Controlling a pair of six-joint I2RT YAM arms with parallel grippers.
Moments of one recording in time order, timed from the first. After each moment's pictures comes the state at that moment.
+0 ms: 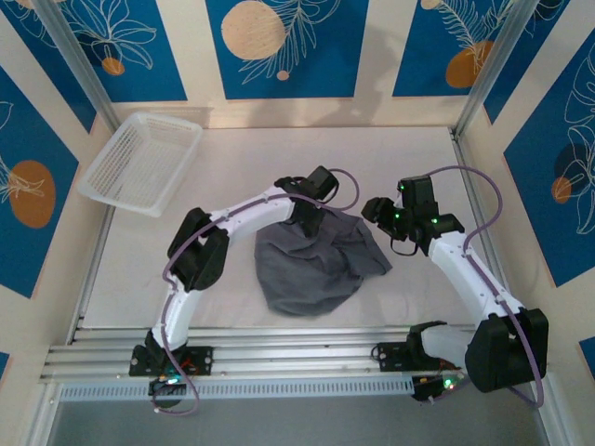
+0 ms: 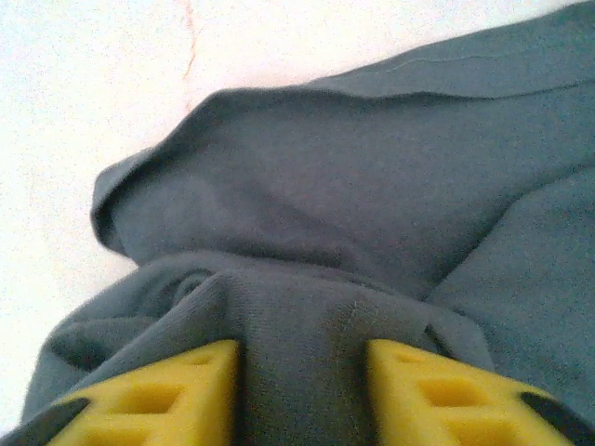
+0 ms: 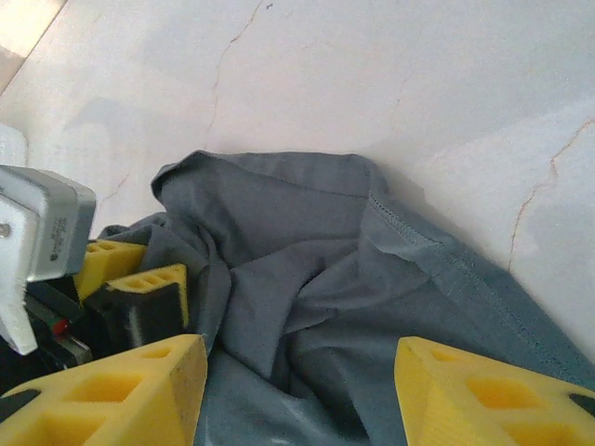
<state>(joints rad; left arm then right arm) -0.81 2.15 1.80 -0.81 -0.24 -0.09 0.19 1.16 0.87 -0.56 -0.22 0.72</state>
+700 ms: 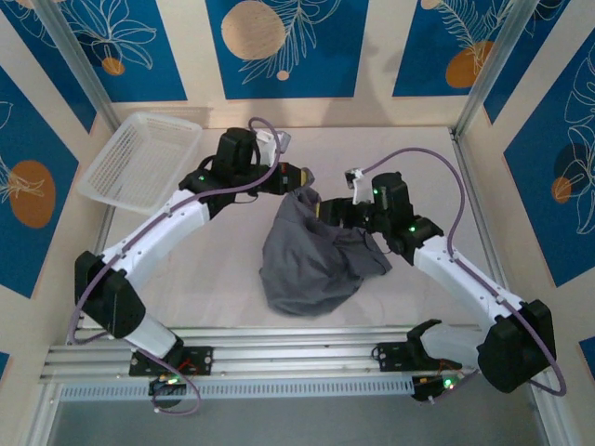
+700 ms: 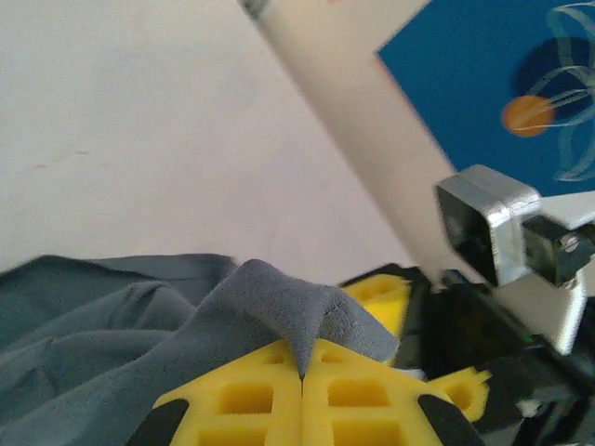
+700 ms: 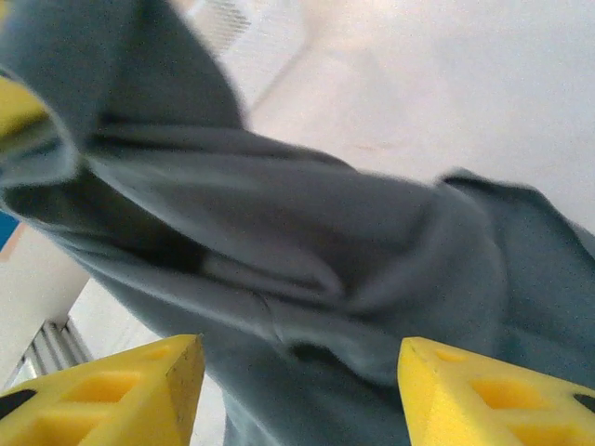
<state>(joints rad) -0.60 1.54 1.43 -0.35 0.54 -0.51 0.47 1.16 0.87 -0.18 -0.42 0.41</state>
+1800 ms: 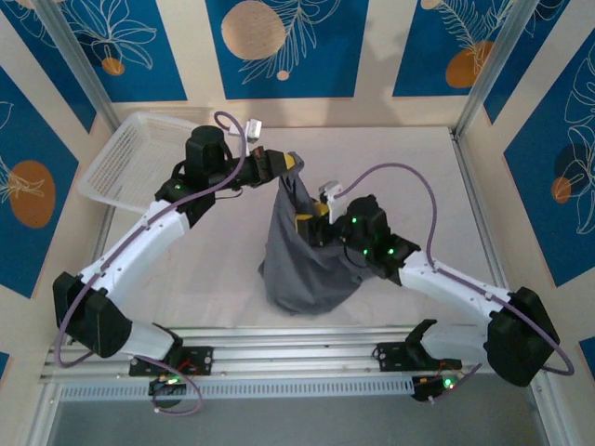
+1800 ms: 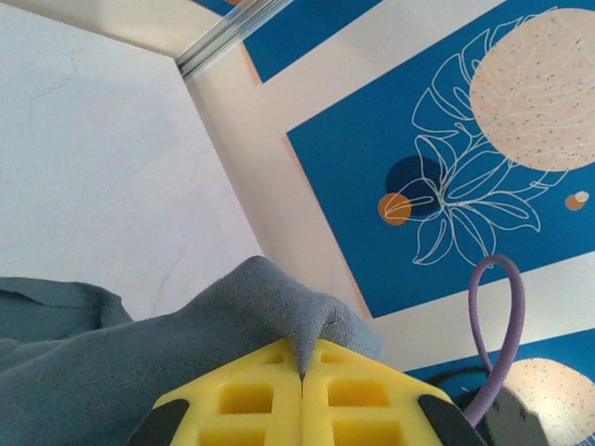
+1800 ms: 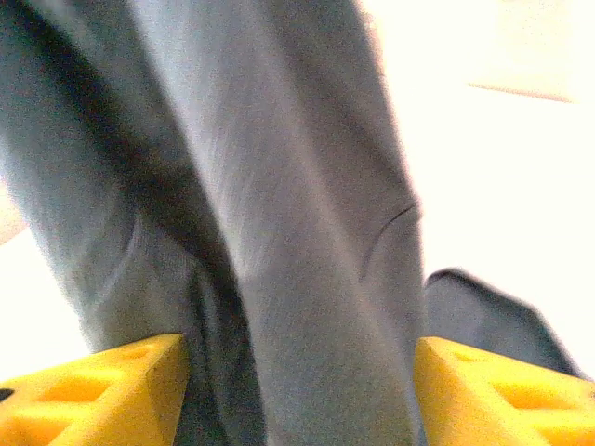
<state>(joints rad) -0.50 1.41 1.33 -0.14 0.63 -0.84 0.67 1.17 0.74 0.12 -0.14 0.20</state>
